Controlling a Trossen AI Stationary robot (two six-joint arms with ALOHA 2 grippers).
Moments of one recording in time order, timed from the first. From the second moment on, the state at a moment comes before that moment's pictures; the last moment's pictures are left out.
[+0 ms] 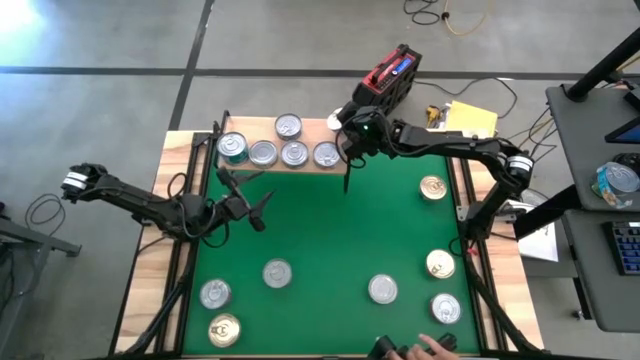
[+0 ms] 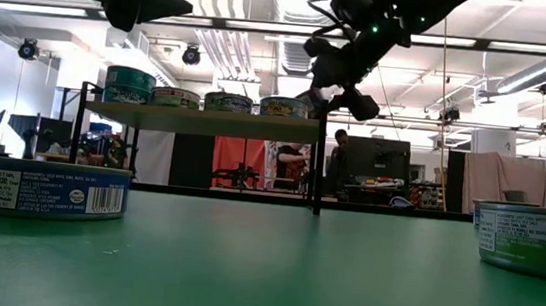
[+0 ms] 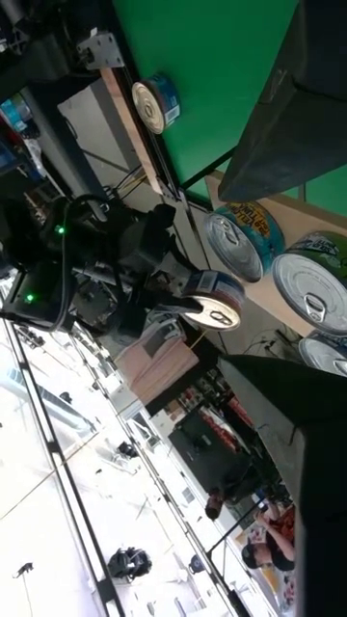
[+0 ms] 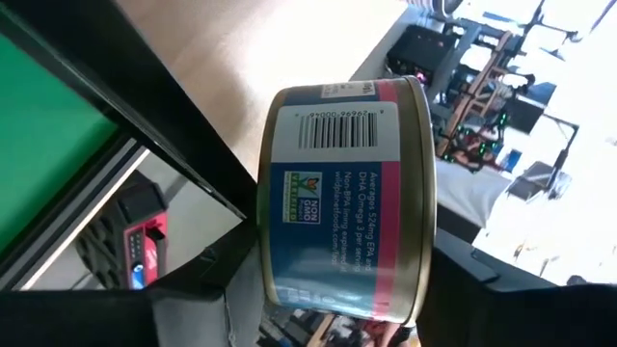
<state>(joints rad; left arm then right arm) -0.25 0.89 0.33 0.75 -0.84 0.78 -0.46 1.67 1.29 -0.18 0.40 -1.67</state>
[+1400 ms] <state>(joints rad) -0.25 0.89 0.33 0.75 -0.83 0.78 -0.46 1.67 1.29 -0.18 0.38 -1.69</state>
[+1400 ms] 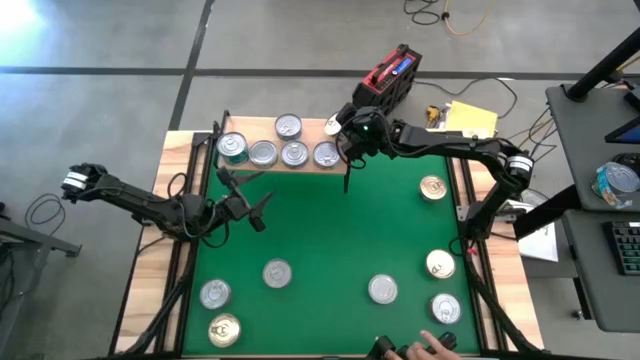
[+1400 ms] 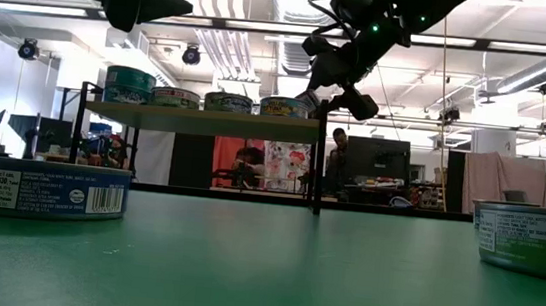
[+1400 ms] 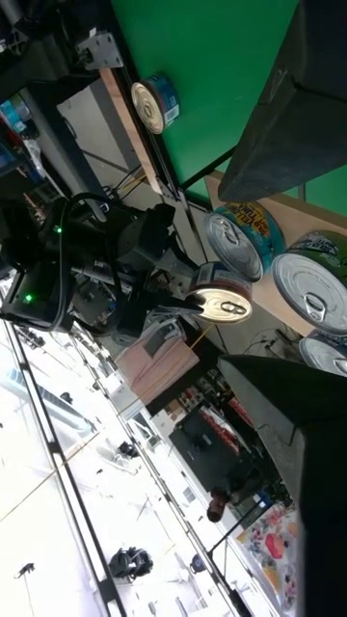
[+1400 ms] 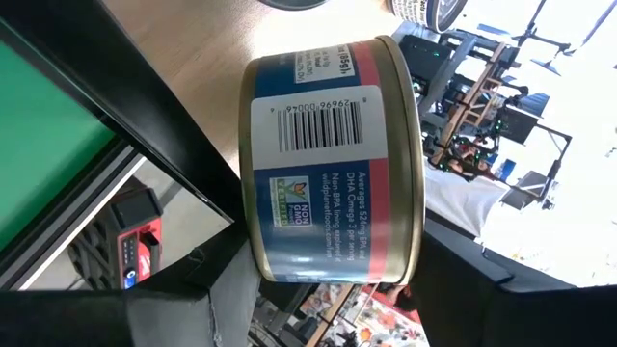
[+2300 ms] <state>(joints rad) -0.25 0.89 0.33 0.74 -0.83 0.78 -0.46 1.66 1.29 -0.18 0.41 -1.68</state>
